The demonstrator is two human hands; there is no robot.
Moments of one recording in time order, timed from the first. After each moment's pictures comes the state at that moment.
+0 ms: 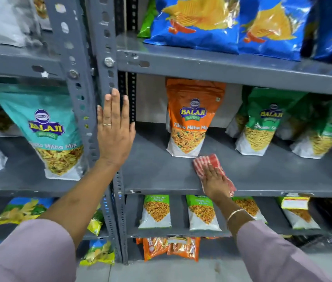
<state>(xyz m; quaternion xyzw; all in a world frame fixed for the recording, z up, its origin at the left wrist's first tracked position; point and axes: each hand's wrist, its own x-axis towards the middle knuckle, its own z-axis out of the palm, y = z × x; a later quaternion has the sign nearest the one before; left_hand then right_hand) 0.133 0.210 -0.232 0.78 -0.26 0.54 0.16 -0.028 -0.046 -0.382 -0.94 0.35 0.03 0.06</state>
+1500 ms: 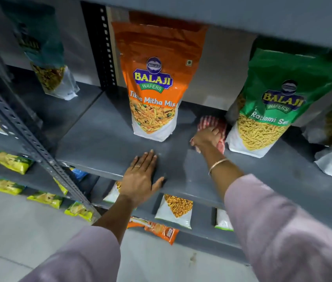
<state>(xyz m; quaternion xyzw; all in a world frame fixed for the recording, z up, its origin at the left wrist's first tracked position) 0.001 0.001 -0.399 0.94 -0.31 0.09 0.13 0.059 -0.231 -0.349 -0.88 0.41 0.01 0.24</state>
